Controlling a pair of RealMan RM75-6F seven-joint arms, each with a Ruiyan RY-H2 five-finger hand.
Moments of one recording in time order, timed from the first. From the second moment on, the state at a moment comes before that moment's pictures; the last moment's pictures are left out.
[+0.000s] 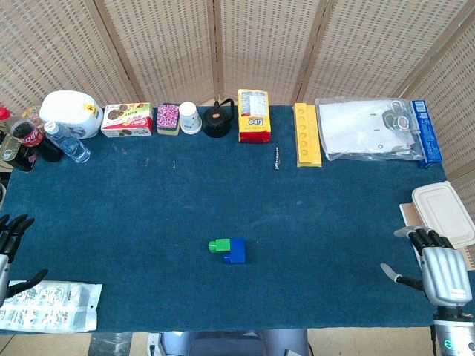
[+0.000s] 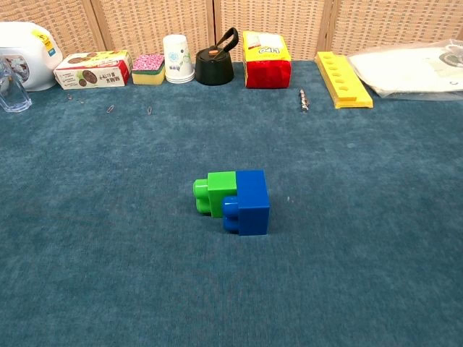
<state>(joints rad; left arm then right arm) 0.01 -1.07 0.00 -1.71 1.62 1.63 0.04 0.04 -1.08 0.08 -1.85 -1.50 1.54 -0.18</state>
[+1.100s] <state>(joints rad) 0.01 -1.03 -0.01 -1.73 1.63 1.65 0.04 0.13 -1.05 0.08 -1.87 -1.57 1.42 0.06</state>
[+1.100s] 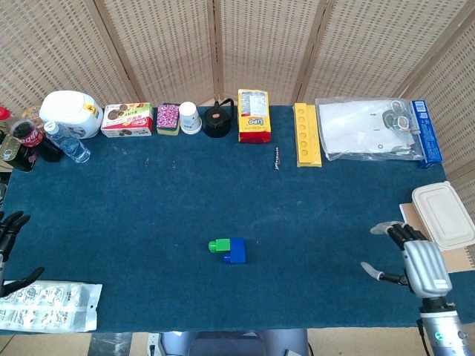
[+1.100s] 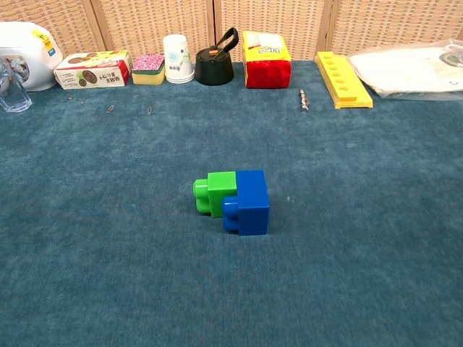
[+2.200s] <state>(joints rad) 0.01 -0.99 -0.03 -1.73 1.60 1.64 0.03 0.58 -1.35 0.17 -1.93 -1.21 0.96 -0.55</state>
